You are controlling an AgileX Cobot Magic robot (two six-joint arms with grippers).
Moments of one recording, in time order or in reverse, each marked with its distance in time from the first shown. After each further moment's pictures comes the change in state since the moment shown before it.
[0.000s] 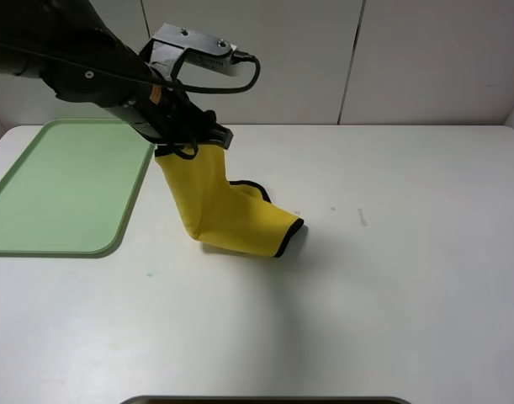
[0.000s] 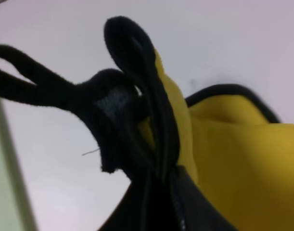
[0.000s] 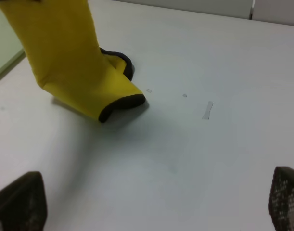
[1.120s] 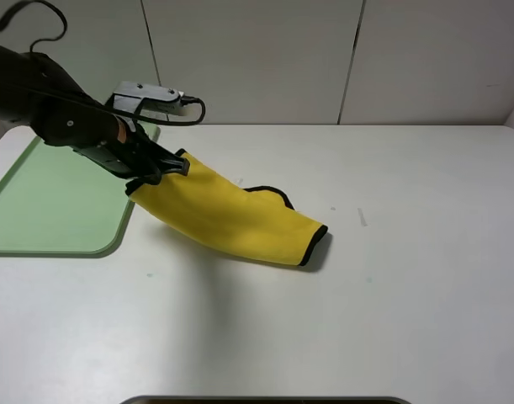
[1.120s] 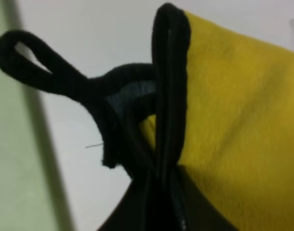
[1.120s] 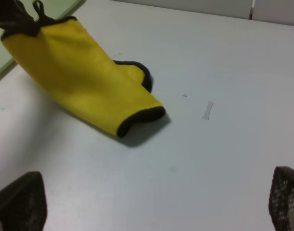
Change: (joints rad) left arm 0.234 0.092 0.142 -0.038 -0.163 0.000; right arm 0.000 0.000 0.000 0.000 0.000 0.000
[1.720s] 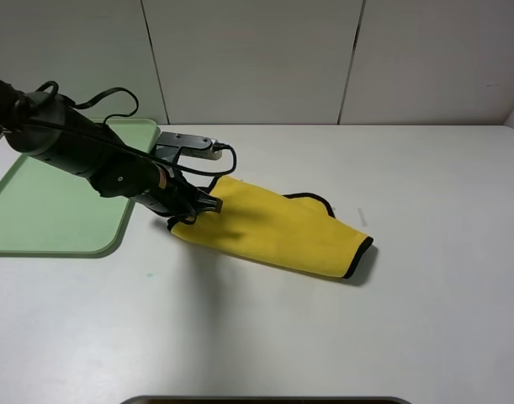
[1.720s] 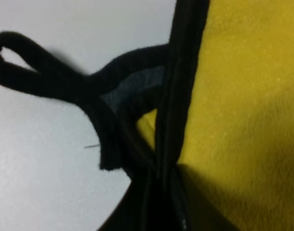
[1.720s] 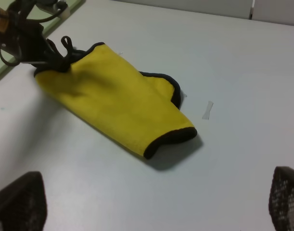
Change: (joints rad) left arm -0.046 0.266 -0.003 -0.070 -0.284 0.000; right arm 0.000 0.000 0.000 0.000 0.000 0.000
